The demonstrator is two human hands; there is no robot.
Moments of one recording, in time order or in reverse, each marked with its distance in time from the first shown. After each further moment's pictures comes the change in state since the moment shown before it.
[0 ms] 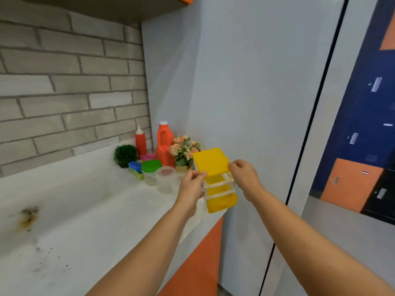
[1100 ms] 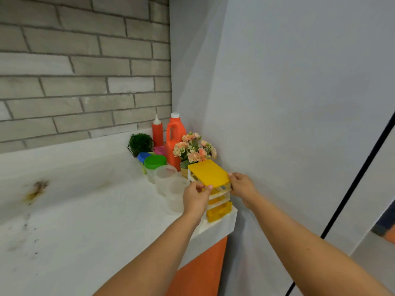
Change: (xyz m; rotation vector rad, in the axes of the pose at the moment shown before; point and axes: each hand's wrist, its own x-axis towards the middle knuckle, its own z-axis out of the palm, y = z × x) left_hand 0.106 -0.067 0.052 0.300 0.458 -0.014; right_hand 0.160 0.090 0.055 -0.019 -0.413 -0.013
